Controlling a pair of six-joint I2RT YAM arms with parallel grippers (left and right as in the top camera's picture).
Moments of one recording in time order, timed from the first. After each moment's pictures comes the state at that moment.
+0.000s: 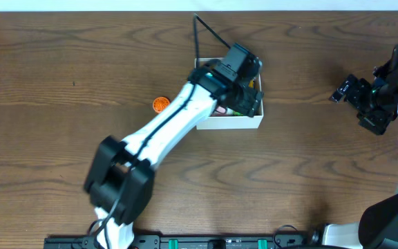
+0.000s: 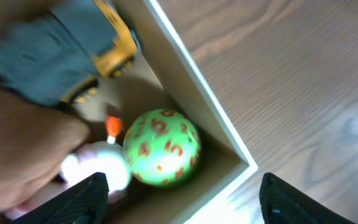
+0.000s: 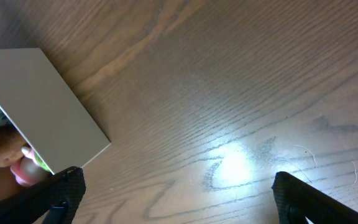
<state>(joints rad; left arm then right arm) -0.66 1.93 1.65 -0.74 0.22 -0.20 -0.30 1.60 1.48 -1.24 -0.20 0.40</state>
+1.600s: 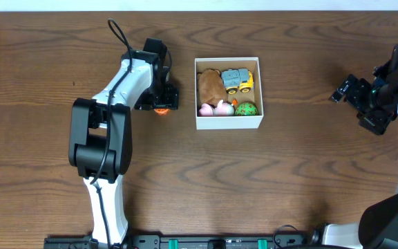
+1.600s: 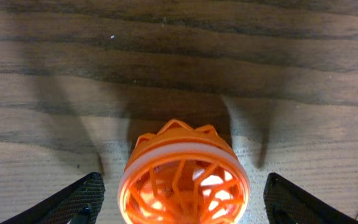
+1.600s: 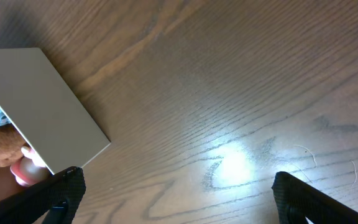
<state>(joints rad) -0.20 2.18 1.61 -0.97 0.08 -0.16 -0.30 1.60 1.48 -1.24 -0.20 0.40</state>
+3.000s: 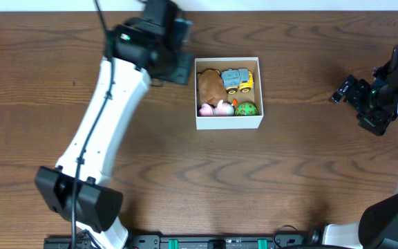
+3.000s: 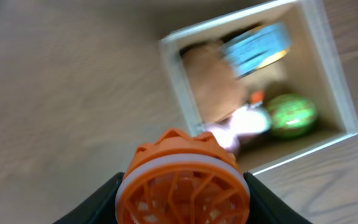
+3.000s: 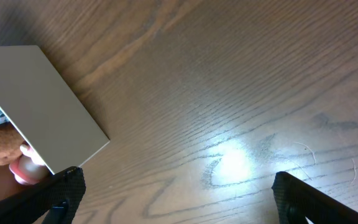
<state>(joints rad) -0.39 1.82 1.92 -1.18 0.09 -0.07 -0.30 1.60 1.48 -1.25 -0.20 0.40</state>
